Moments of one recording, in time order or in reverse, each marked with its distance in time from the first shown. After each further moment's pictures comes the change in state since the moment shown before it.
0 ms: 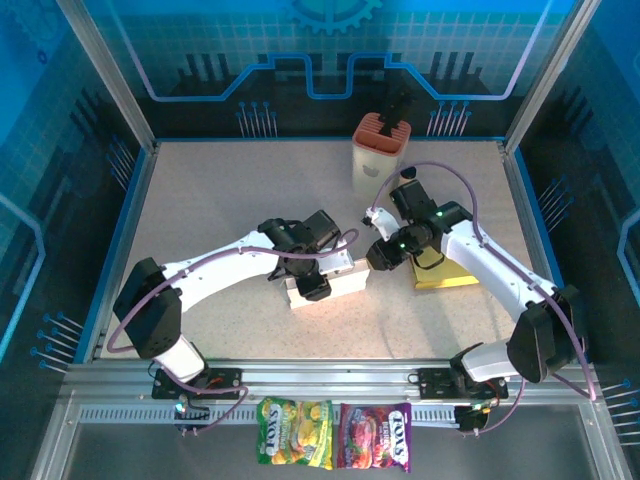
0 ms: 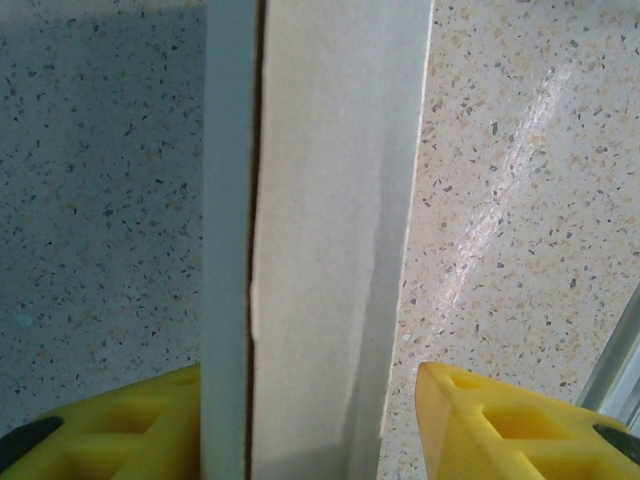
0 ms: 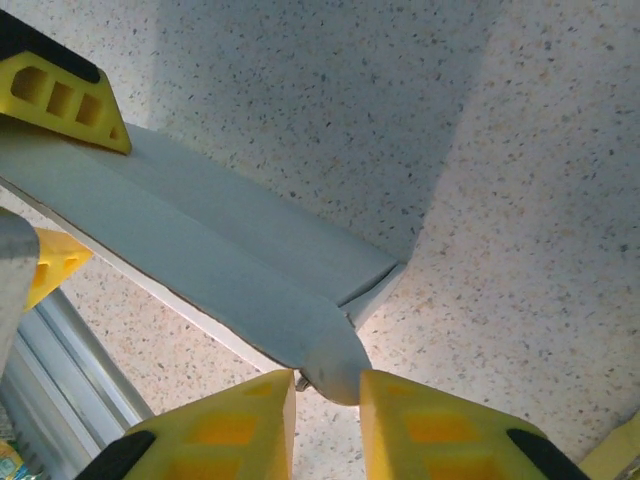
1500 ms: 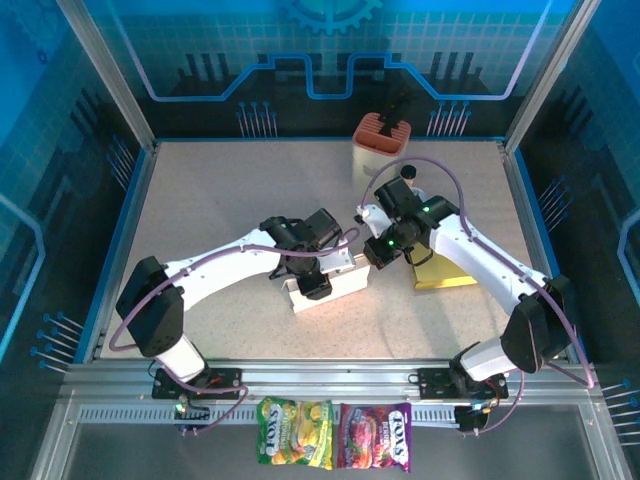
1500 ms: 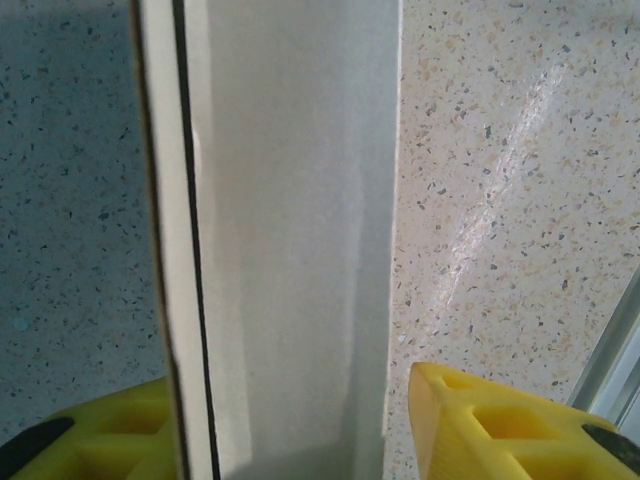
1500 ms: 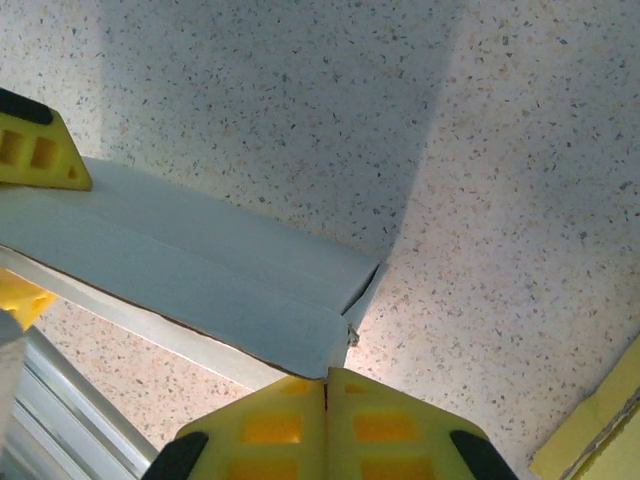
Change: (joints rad) left arm 0.001 0.018 0.023 -0.018 0.011 -0.002; right arm 0.082 0.062 0.096 -0.057 0.144 0.108
